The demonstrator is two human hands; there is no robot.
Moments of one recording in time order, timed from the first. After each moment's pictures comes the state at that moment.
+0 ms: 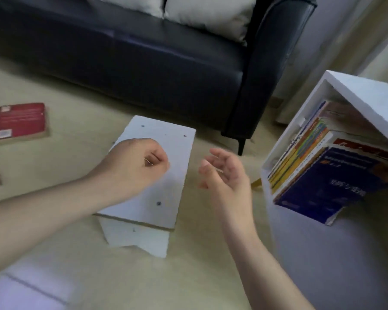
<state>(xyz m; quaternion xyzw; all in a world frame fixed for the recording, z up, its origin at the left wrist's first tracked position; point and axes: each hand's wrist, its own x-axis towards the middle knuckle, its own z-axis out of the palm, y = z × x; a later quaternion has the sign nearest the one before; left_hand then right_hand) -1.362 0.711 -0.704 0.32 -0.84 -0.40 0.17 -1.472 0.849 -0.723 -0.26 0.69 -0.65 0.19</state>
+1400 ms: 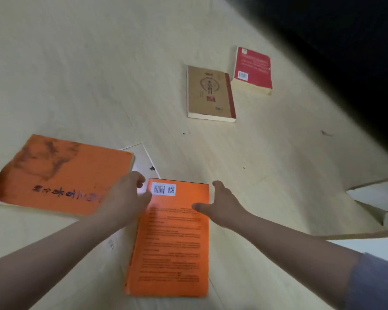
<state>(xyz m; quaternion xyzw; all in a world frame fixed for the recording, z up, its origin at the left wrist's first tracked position) -0.837 0.611 -0.942 0.73 -0.56 -0.38 0.12 -1.051 0.608 -0.928 -0.55 0.72 0.03 0.42</state>
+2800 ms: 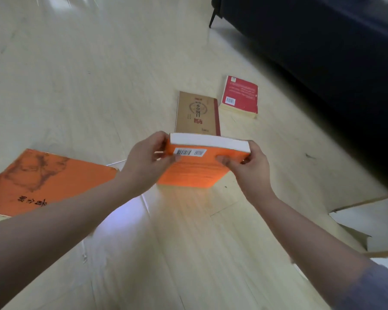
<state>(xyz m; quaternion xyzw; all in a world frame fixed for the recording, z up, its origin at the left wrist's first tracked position) -0.905 0.556 -0.871 0.55 -0.62 -0.38 0.40 -1.132 0.544 -0.868 -0.57 0.61 -0.45 0.33</state>
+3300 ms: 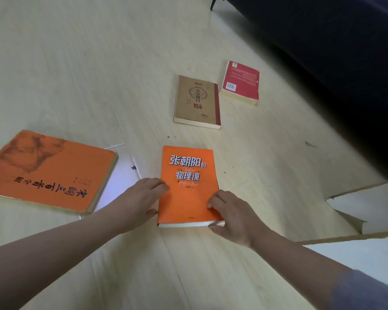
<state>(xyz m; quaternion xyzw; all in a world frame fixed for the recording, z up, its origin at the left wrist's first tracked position) -0.886 0.619 -0.975 0.48 -0.85 -0.21 0.10 -1.168 0.626 -0.954 -0.87 0.46 -0.01 0.14</state>
